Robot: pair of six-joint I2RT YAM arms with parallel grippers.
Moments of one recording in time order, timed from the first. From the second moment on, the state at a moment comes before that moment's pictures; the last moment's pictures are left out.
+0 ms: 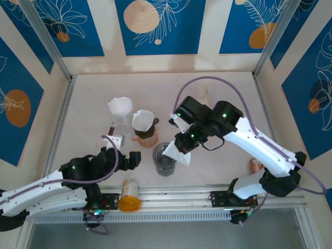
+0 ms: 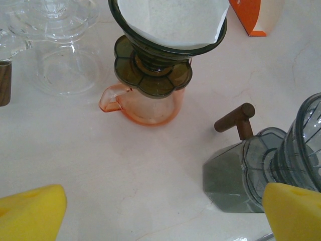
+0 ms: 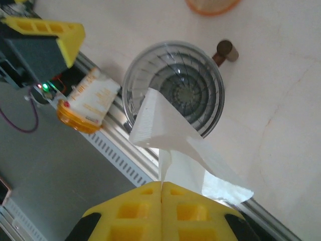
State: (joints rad) left arm -1.15 0.64 0.70 -0.82 -0.50 -0.76; right arm 1.00 1.42 1.75 -1.54 -0.18 0.39
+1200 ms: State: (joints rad) left arm -1.15 0.60 0.67 -0.82 -0.50 -0.76; right arm 1.05 1.74 1.76 -1.42 -0.22 0.27
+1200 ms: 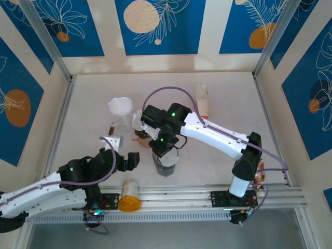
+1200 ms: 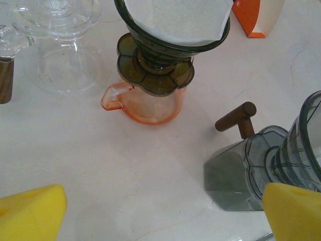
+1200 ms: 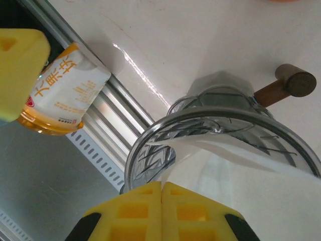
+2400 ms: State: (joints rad) left arm -1.13 0.79 0.82 -0.74 -0.41 -0.68; right arm 1.03 1.31 1.43 -1.21 0.05 0.50
